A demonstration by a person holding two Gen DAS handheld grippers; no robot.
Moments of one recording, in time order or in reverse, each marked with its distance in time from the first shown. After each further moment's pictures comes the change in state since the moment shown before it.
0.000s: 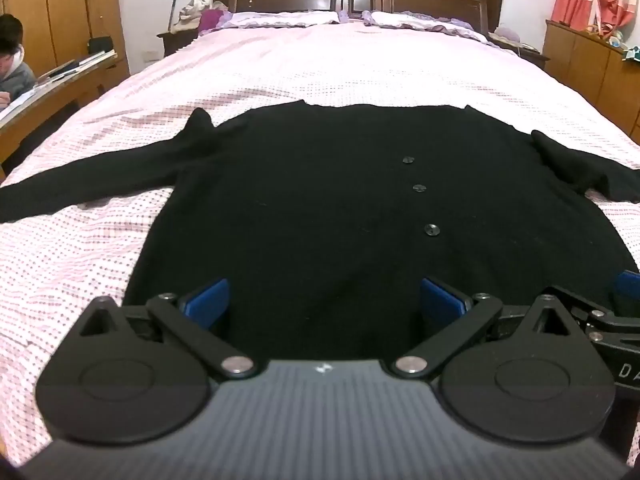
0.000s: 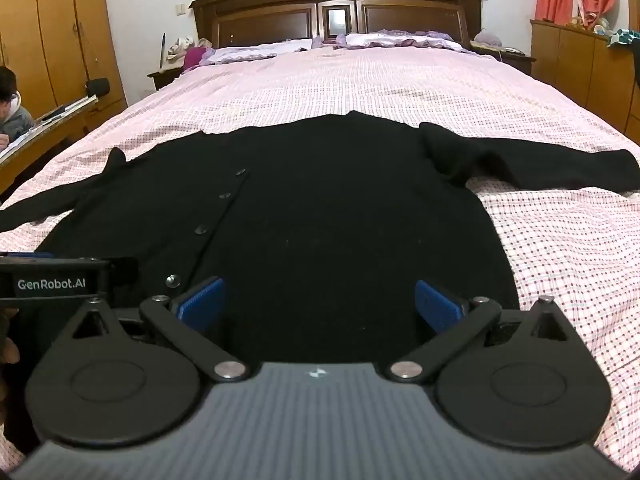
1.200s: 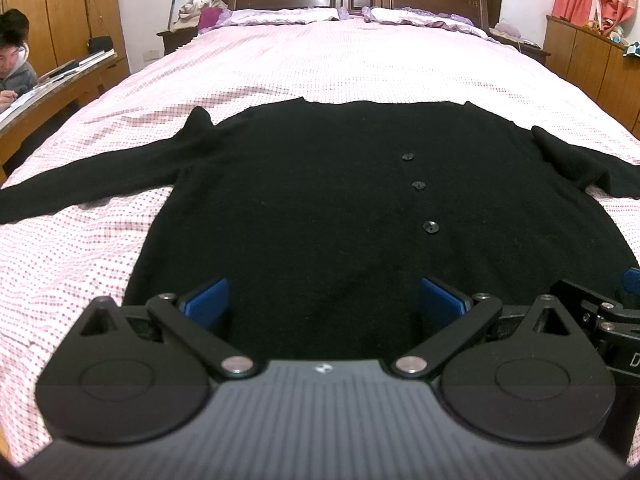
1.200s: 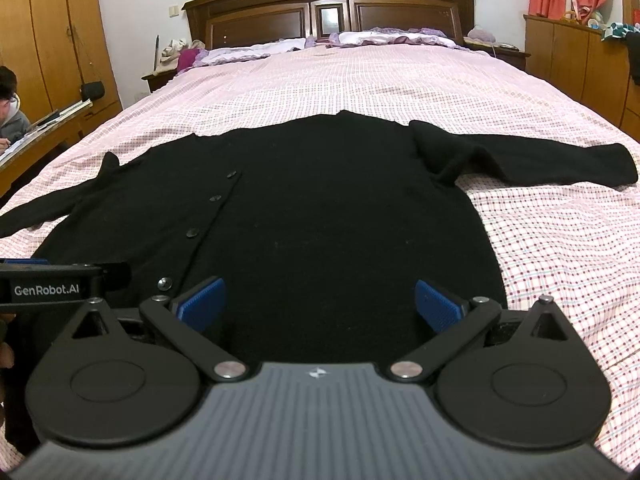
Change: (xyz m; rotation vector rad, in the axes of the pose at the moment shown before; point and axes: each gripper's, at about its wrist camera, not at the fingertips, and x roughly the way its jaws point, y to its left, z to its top) left arm -0.002 -0.002 0.001 0.005 0.016 0.001; right arm -0.001 -0.006 0.004 0.019 0.011 -0.012
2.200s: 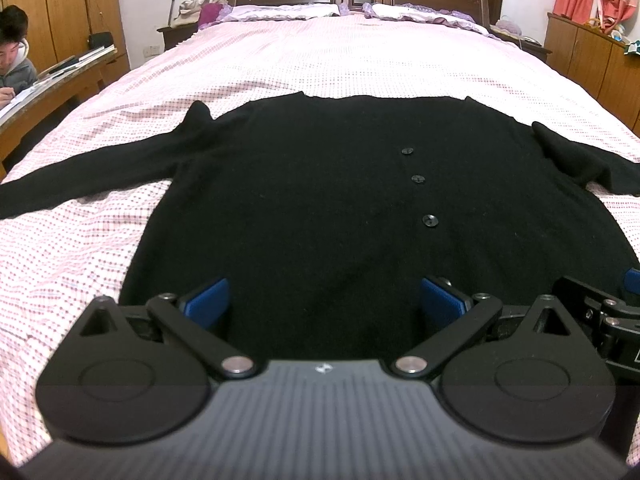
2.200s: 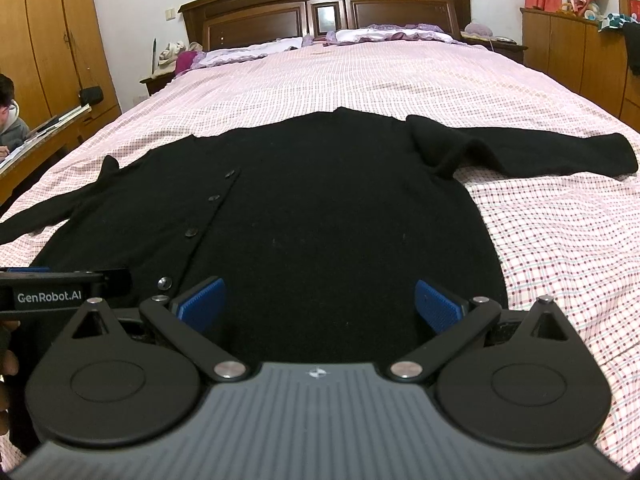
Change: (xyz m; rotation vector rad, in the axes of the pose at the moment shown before) left arm 0.002 0.000 -0.003 -0.003 0.011 0.002; right arm 0.001 -0.003 -0.003 0.023 0.003 0.007
